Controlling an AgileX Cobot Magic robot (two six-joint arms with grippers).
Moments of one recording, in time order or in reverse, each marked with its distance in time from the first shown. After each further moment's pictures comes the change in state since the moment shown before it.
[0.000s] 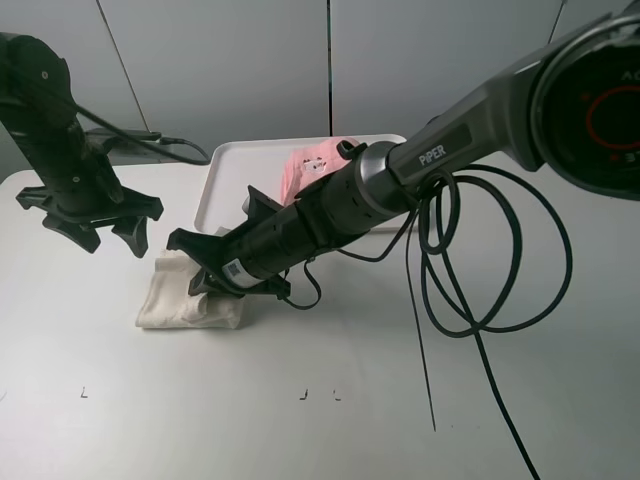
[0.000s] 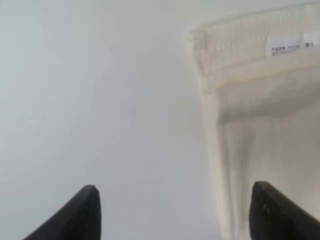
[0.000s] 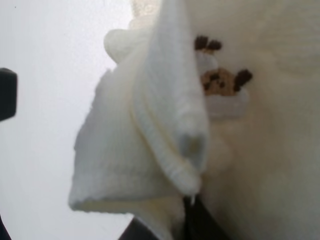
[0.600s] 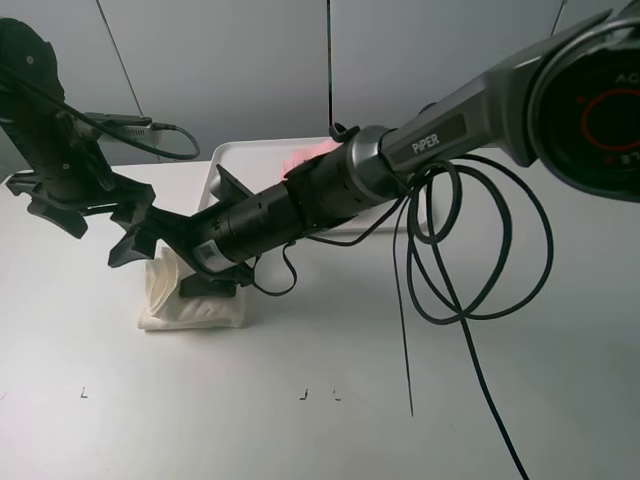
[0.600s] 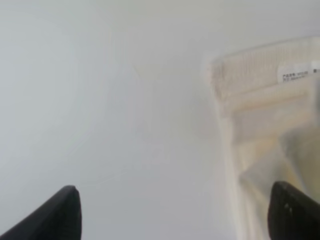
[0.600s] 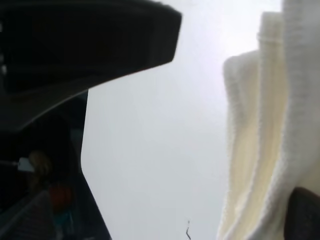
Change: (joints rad) left arm 0.009 -0.012 -0.019 0.019 -0.006 0.002; right arm 0.000 0.005 -0.090 0.005 0.215 -0.060
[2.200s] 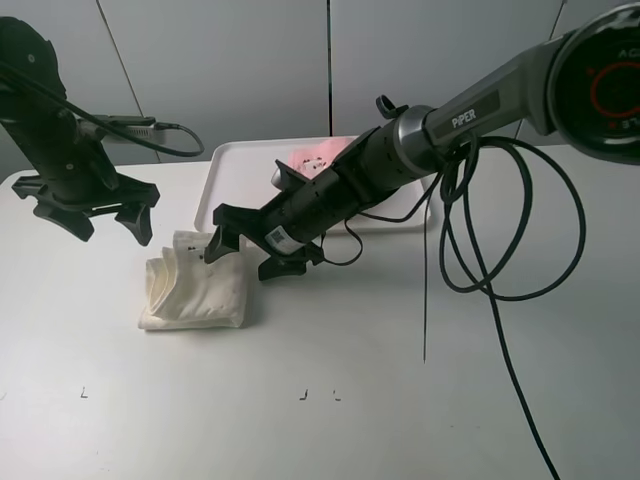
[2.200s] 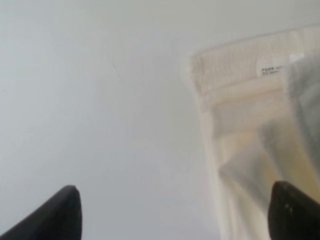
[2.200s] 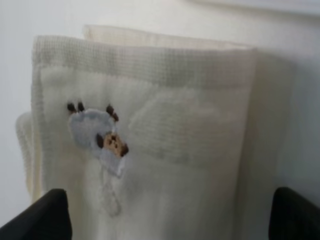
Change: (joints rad) left arm 0.000 0.000 0.000 -0.050 0.008 0.027; right arm -0.159 0.025 -0.015 -0.387 -0.067 0.229
